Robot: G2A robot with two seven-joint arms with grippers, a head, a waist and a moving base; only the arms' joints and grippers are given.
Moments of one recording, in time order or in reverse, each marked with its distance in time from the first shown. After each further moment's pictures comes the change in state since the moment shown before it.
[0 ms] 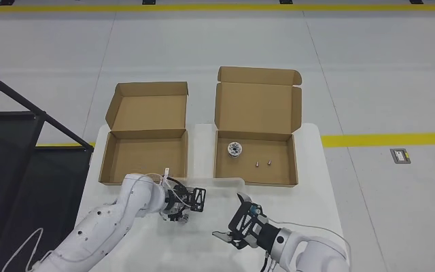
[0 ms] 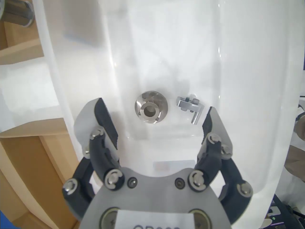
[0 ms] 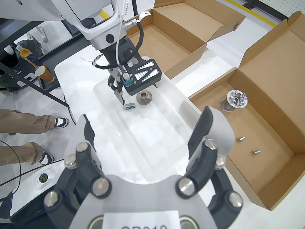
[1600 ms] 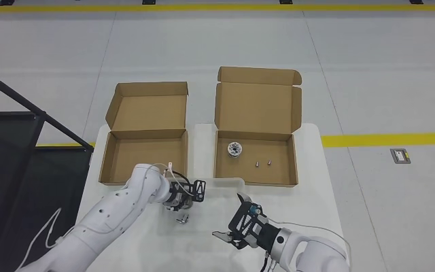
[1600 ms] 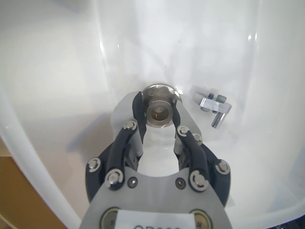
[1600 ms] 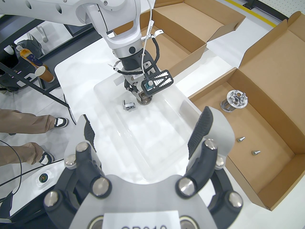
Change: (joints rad) left arm -0.163 -0.122 0.162 0.340 0.023 0.000 0.088; right arm 0.000 0.000 0.000 0.000 0.000 0.000 0.000
